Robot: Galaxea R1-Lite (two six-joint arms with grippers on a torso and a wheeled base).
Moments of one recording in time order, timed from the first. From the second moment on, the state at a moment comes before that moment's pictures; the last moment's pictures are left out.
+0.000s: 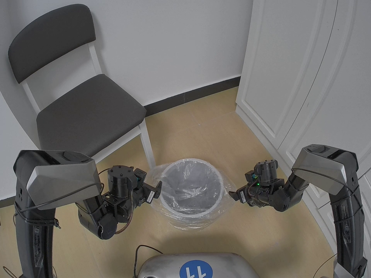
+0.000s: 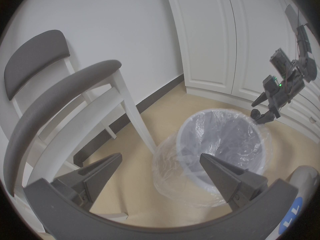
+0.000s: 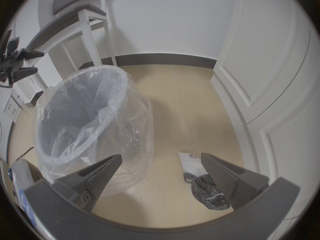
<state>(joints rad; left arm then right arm) -0.45 2.36 -0.71 -1.34 0.24 0.28 0.32 2.52 -1.08 -0.85 -0.04 -0.20</state>
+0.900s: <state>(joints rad) -0.43 2.43 -0.87 -1.18 0.28 0.33 0.28 2.72 -1.65 -0.32 0.08 0.26</state>
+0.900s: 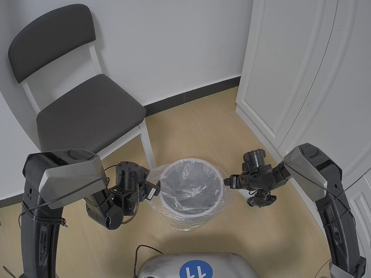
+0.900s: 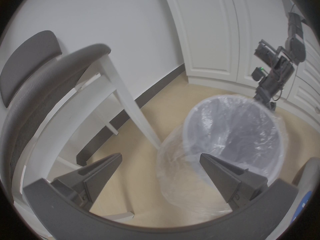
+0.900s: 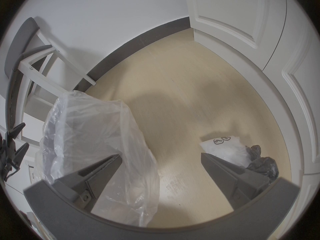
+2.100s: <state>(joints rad) -0.33 2.66 -1.55 -0.54 0.22 0.34 0.28 2.66 -1.52 -0.53 0.09 0.25</state>
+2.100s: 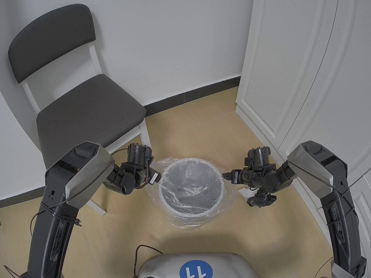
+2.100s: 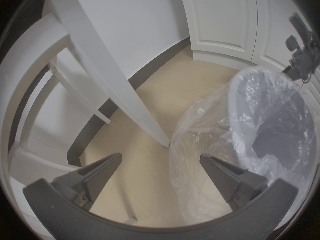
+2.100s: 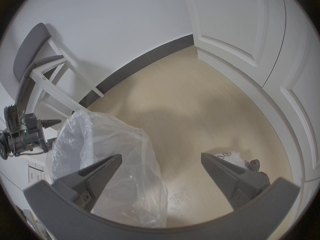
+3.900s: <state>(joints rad) -0.39 2.54 -1.31 -0.91 0.19 0.42 0.23 2.85 -1.97 -0.05 0.21 0.14</state>
